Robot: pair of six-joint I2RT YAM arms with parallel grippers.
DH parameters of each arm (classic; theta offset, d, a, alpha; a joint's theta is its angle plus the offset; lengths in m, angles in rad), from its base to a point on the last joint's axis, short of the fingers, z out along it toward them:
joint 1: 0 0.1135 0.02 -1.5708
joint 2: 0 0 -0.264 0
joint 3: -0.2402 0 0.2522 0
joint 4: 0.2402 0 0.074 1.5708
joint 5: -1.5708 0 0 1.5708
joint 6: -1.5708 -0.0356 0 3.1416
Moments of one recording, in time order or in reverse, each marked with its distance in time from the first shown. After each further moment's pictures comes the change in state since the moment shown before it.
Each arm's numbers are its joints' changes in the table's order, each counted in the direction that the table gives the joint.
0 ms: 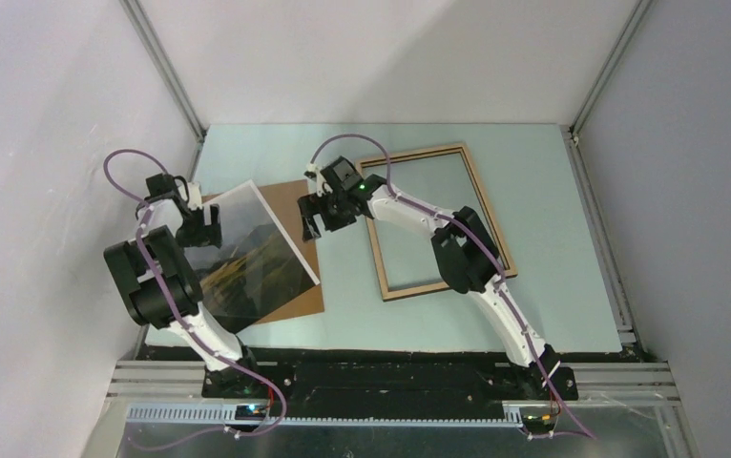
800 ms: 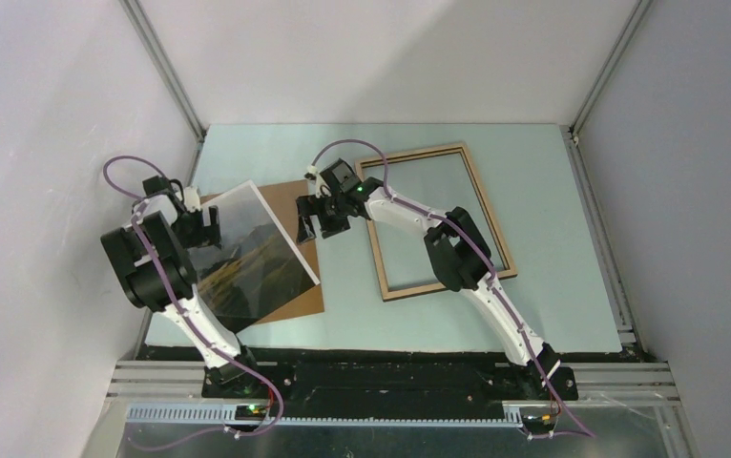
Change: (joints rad) left arm 0.041 0.163 -0.101 0.045 -0.093 -0.004; right arm -0.007 0.103 -0.061 -0.029 0.124 -0.122
